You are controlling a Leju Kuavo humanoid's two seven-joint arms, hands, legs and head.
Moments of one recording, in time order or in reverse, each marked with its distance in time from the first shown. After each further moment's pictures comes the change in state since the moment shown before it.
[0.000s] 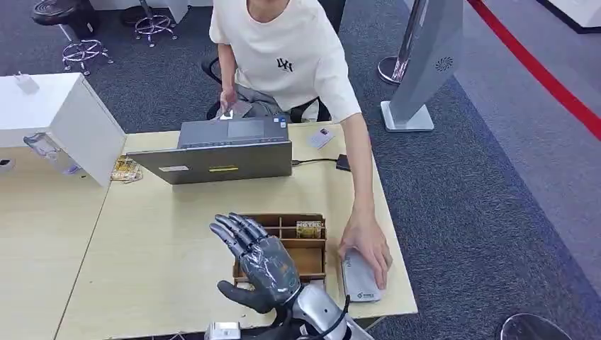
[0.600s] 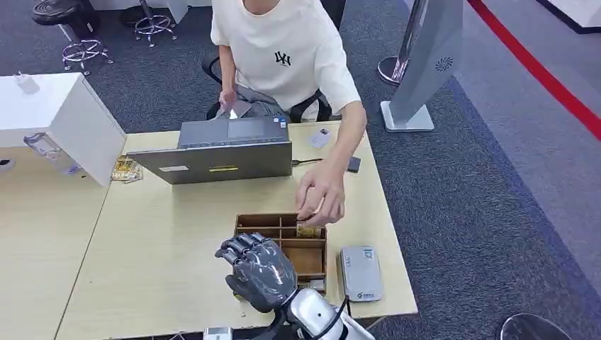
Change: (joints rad) left arm 0.001 -0.002 -0.042 0.000 0.000 -0.016 0.003; right arm -0.009 0.016 -0.017 0.083 0.213 -0.012 0.064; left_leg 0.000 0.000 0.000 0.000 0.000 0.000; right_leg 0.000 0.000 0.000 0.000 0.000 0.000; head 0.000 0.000
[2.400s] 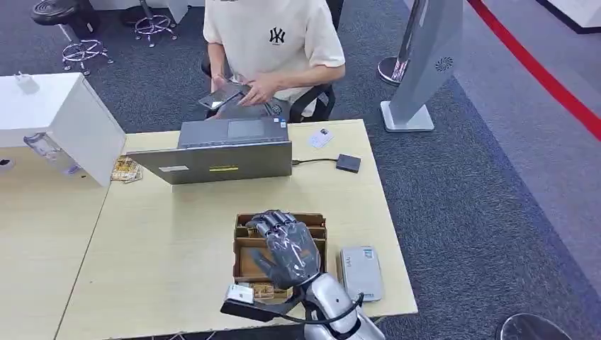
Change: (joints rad) left arm -0.003 0.002 -0.132 0.000 0.000 -0.005 -0.001; right arm 0.046 0.023 -0.193 -0.046 -0.040 -0.002 0.019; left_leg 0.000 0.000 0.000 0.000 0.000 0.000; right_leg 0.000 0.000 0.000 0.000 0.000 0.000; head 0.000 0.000
